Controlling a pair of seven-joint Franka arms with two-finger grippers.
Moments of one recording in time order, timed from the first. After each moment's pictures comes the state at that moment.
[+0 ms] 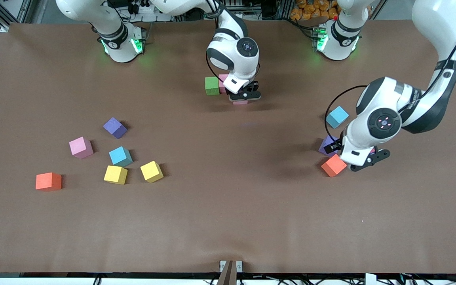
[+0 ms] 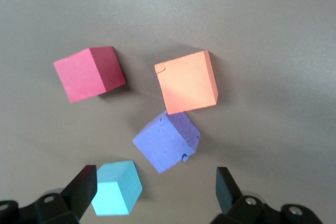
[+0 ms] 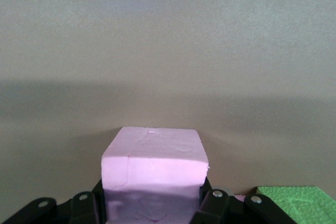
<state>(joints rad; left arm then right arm) 0.43 0.48 -0.79 -1.81 0.45 1.89 -0.91 0.99 0.62 0.12 -1.77 -0.03 2.33 1.01</state>
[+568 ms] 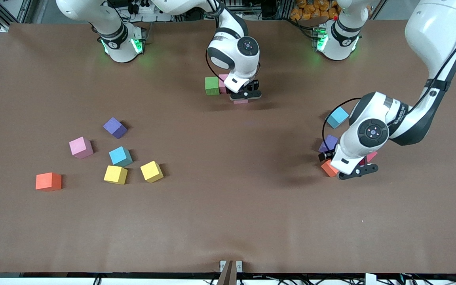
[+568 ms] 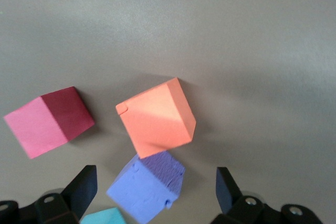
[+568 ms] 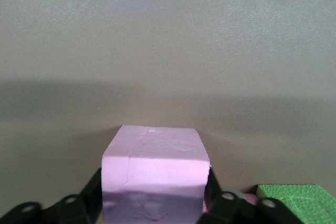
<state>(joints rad) 0.33 0.55 -0.65 -1.81 0.45 2.08 -0.85 1.00 0.63 0.12 -1.77 -0.03 2.32 1.01</state>
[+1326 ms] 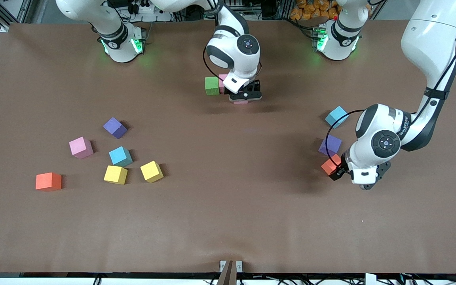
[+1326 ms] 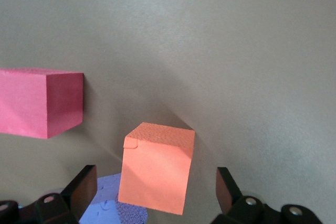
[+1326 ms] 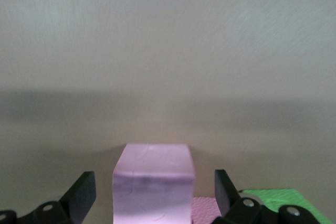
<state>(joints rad) 0.21 0.56 -0.45 -1.80 0.36 2.20 -1.23 0.96 0.57 0.09 -1.74 -0.03 2.26 1.01</state>
